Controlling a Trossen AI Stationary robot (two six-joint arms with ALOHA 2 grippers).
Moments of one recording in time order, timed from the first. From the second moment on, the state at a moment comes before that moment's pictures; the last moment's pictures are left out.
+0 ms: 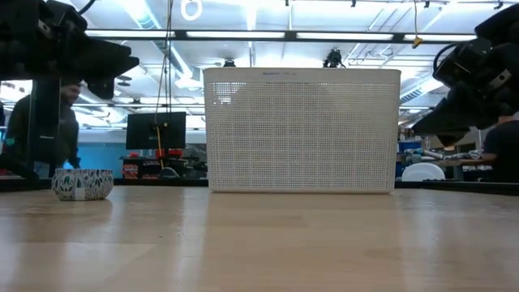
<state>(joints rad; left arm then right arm) 0.03 0.01 0.02 0.10 -0.04 -0.09 0.09 0.38 0.04 0.00 0.13 0.32</state>
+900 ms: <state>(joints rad) 0.03 0.01 0.02 0.12 -0.04 -0.08 0.02 0.38 0.04 -0.03 0.02 0.29</state>
